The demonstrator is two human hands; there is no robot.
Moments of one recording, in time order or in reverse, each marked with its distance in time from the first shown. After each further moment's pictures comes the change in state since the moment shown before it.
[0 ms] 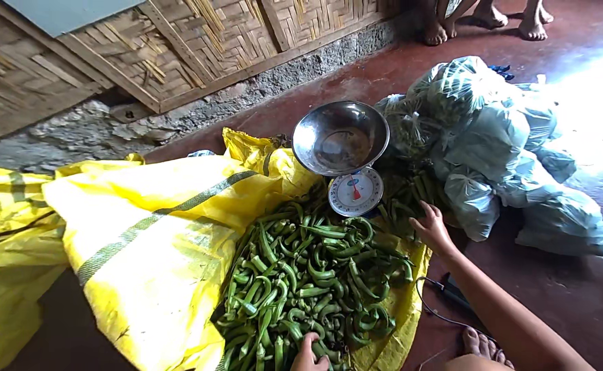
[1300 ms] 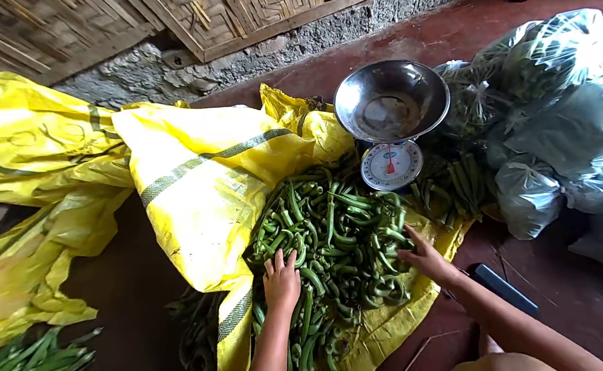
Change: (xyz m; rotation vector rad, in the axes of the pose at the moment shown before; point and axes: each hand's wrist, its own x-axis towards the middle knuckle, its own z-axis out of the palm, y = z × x) left_hand 0.015 0.007 -0.081 0.499 0.536 -0.051; right_hand -0.094 -0.039 0.055 0.246 -0.712 -0.004
